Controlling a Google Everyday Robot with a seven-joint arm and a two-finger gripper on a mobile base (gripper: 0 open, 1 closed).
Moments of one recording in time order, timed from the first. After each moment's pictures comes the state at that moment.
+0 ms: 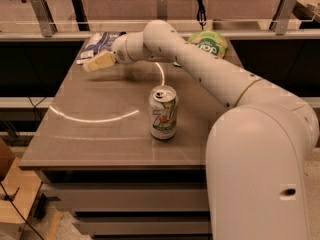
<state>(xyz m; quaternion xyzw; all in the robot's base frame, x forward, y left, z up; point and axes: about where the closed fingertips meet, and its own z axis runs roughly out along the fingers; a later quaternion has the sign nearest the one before) 0.808 0.182 0.862 -0.44 0.70 0.26 0.51</state>
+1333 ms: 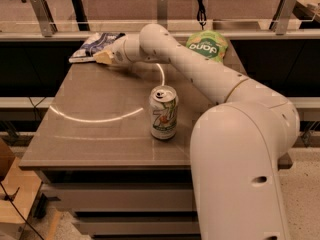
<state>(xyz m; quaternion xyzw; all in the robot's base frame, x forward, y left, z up) 0.837 0.187 0.843 -0.42 0.71 0.26 0.51</state>
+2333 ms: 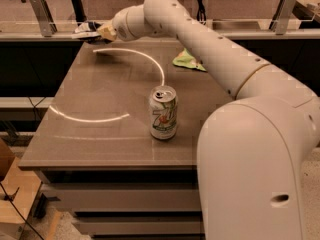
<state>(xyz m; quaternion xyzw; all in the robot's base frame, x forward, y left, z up) 0.823 0.166 0.935 -0.46 0.68 0.20 0.54</state>
